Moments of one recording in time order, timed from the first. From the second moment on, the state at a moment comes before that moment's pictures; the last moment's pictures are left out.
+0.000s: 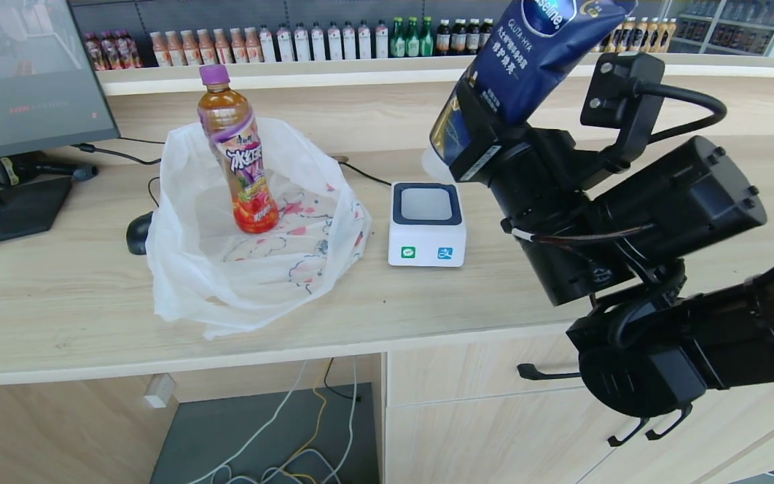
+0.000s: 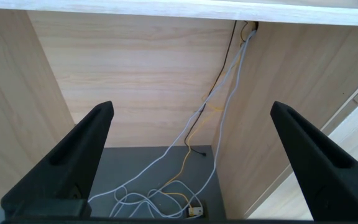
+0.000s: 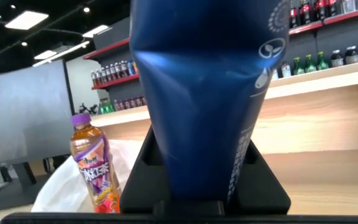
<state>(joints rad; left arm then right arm) 0.00 0.00 0.00 0.00 0.00 0.00 0.71 1.94 -1.07 -1.57 -0.21 -0.03</state>
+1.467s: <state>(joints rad) 0.00 0.00 0.00 0.00 0.00 -0.02 0.70 1.97 -0.96 -1.57 -0.07 -0.19</state>
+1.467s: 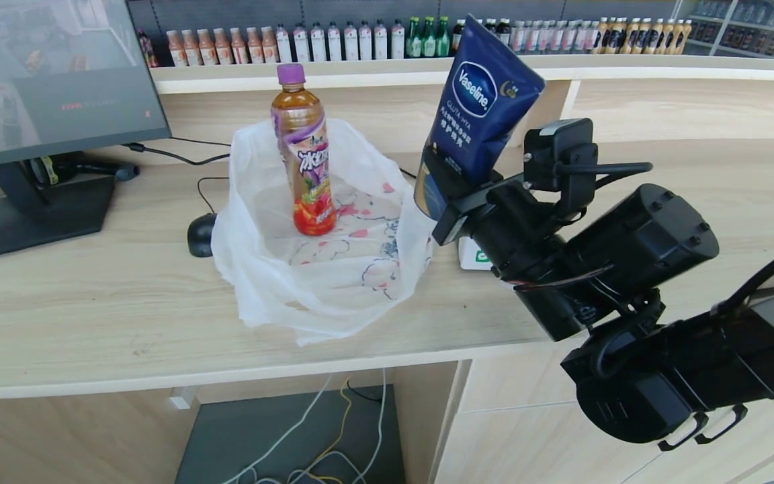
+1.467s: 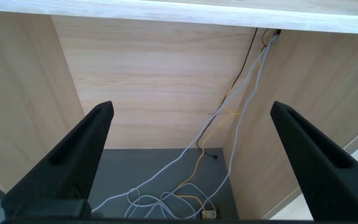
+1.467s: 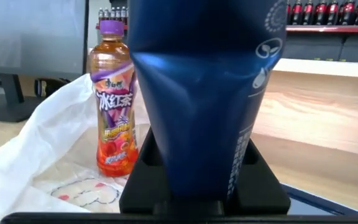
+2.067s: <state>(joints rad) 0.00 0.00 0.00 0.00 0.00 -0.01 0.72 1.96 -0.98 -1.57 -0.07 -0.19</state>
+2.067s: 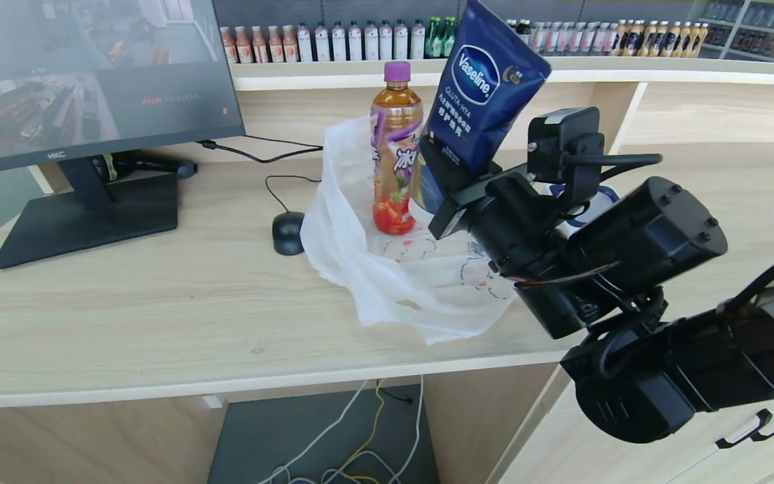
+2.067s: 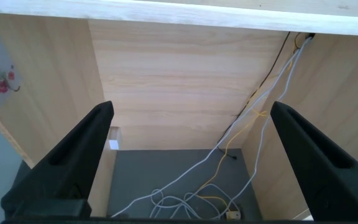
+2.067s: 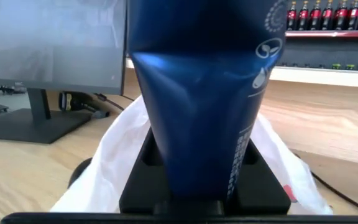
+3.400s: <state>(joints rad) 0.00 0.00 0.00 0.00 0.00 -0.01 0.59 2.00 -1.14 -1.32 -0.07 -0.10</state>
